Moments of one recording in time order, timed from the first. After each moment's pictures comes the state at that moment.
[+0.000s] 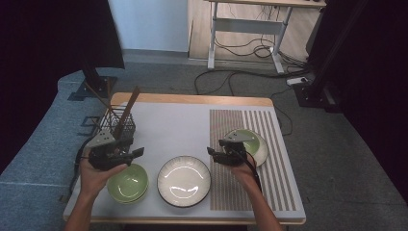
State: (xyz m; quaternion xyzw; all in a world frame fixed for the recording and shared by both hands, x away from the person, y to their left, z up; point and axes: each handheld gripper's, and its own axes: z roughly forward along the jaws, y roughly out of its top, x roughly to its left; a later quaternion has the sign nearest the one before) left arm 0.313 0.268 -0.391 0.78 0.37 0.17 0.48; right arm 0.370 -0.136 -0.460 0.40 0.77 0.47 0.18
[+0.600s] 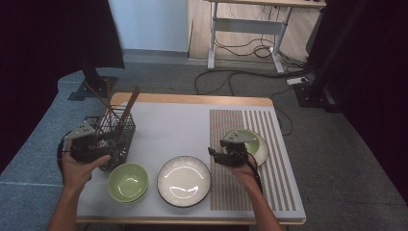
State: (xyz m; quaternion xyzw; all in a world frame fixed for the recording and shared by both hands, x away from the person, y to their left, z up) left arm 0.326 0.317 -0.382 0.75 0.41 0.18 0.49; right arm 0.365 -0.140 -0.457 0.40 0.77 0.47 0.18
